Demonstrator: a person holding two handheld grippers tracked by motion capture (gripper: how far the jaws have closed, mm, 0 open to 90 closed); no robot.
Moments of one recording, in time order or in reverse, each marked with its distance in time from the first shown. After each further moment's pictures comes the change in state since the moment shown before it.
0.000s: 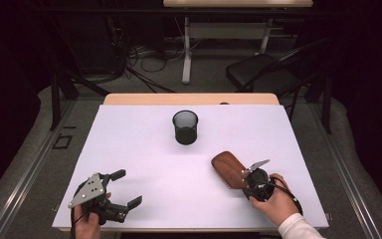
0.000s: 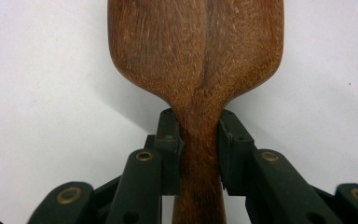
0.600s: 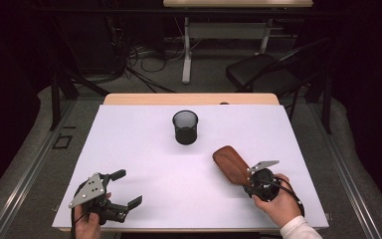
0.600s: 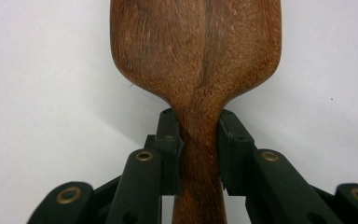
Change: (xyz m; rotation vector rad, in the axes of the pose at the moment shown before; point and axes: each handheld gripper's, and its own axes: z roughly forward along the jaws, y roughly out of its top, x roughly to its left) left arm 0.000 0.000 0.001 0.002 0.000 0.001; right arm -0.007 -0.005 -0.009 -0.131 0.028 0.035
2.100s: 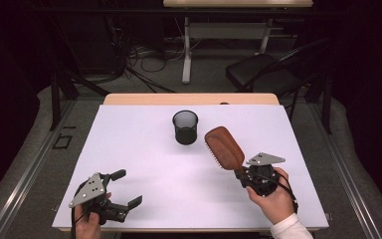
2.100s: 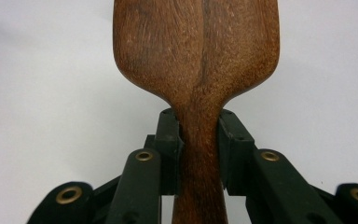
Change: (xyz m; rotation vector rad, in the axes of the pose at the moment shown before) left arm 0.001 0.000 0.000 0.010 0.000 0.001; right arm 0.016 0.024 -0.024 -0.286 0.021 0.008
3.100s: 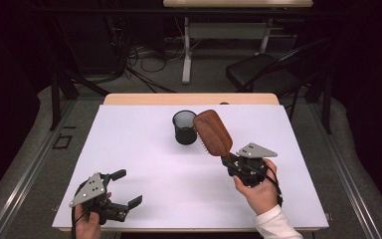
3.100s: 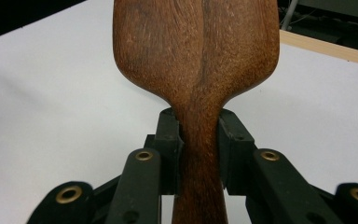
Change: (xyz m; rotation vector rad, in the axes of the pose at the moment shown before) left arm 0.001 -0.001 0.001 -0.002 -0.005 -0.007; right arm 0.018 0.032 0.010 -0.182 0.019 0.011
